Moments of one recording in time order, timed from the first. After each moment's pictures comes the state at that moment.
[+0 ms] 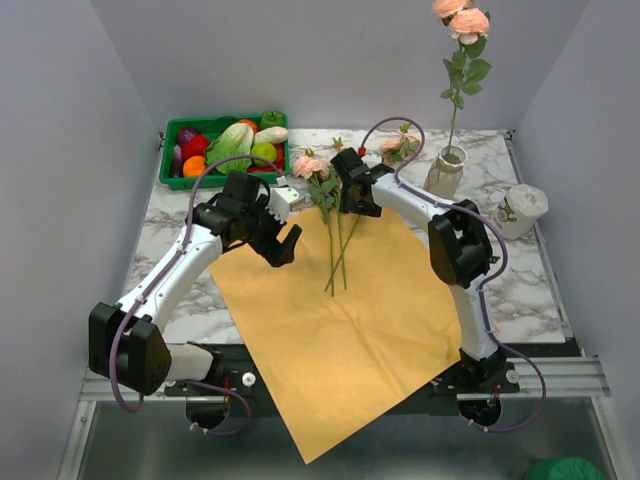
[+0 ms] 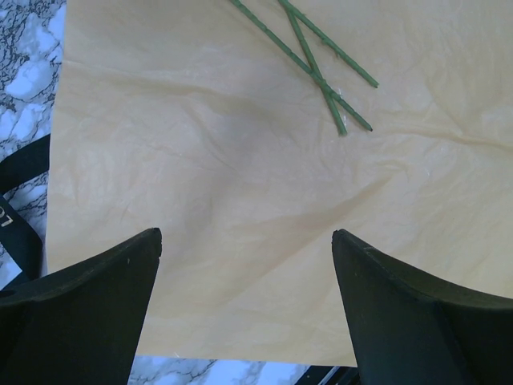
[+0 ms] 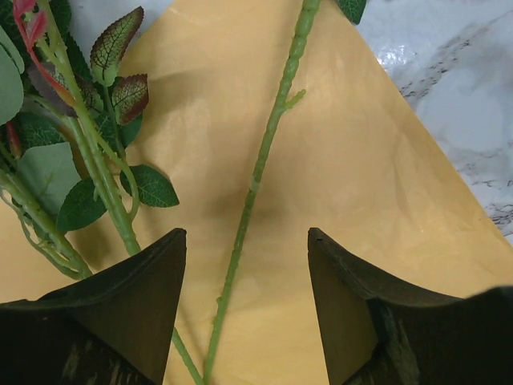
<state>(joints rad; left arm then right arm) -0.38 1.31 1.11 -0.75 0.42 0.32 0.59 2.19 1.80 -0.72 0.41 0.68</state>
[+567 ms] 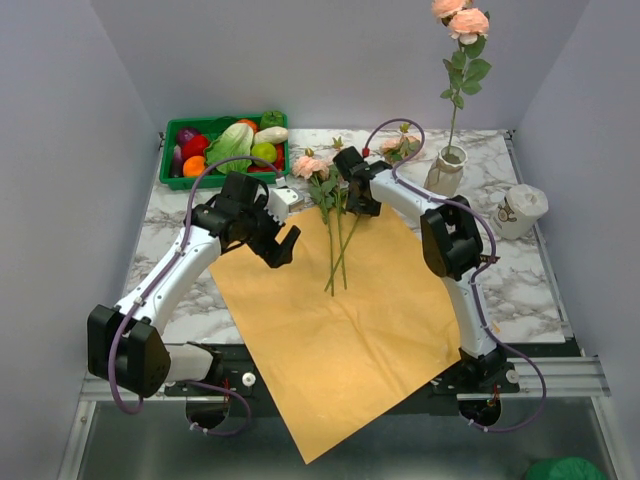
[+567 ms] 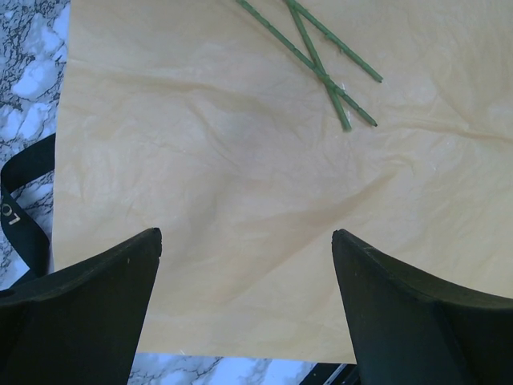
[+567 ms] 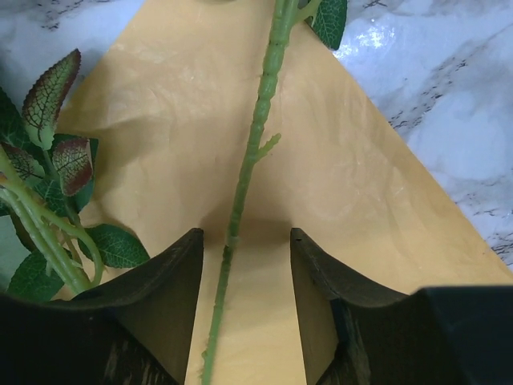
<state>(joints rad) -0.37 1.30 1.10 -0.75 0.42 0.35 0.56 2.31 1.91 -0.78 0.42 0.70</state>
